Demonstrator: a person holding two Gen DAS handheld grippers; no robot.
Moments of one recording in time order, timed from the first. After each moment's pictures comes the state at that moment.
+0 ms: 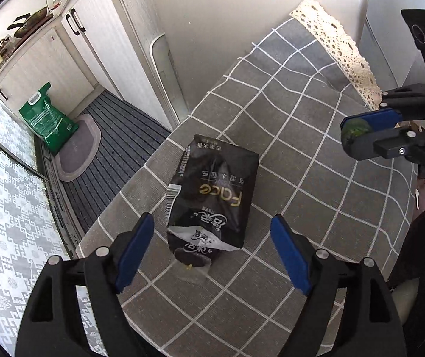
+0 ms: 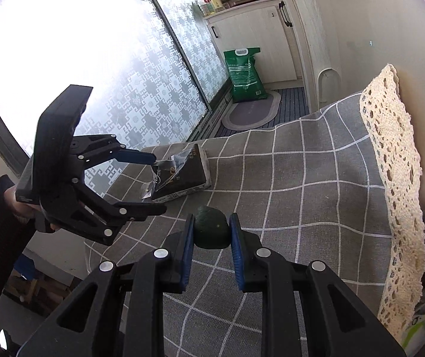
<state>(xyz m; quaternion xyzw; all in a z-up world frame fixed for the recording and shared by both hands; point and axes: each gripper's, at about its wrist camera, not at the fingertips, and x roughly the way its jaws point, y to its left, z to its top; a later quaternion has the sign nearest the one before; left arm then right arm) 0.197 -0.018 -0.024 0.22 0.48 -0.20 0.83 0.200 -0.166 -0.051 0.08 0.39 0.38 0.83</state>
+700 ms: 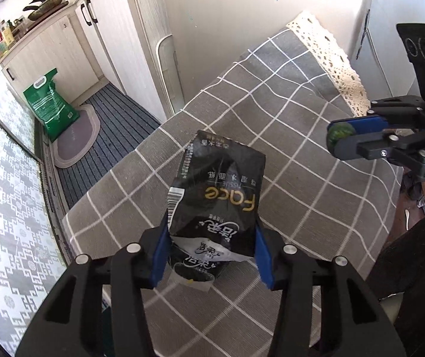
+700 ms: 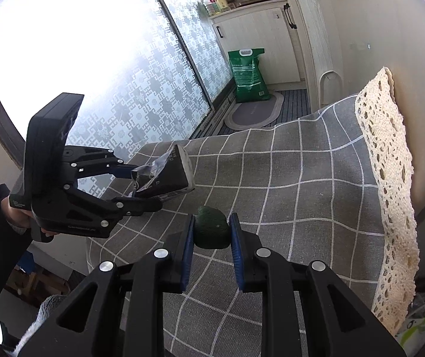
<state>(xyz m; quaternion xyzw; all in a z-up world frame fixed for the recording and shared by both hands) 0.169 -0.021 -0.016 0.16 0.47 -0.19 0.85 0.194 -0.170 -0.044 0.06 0.39 0.39 0.83</state>
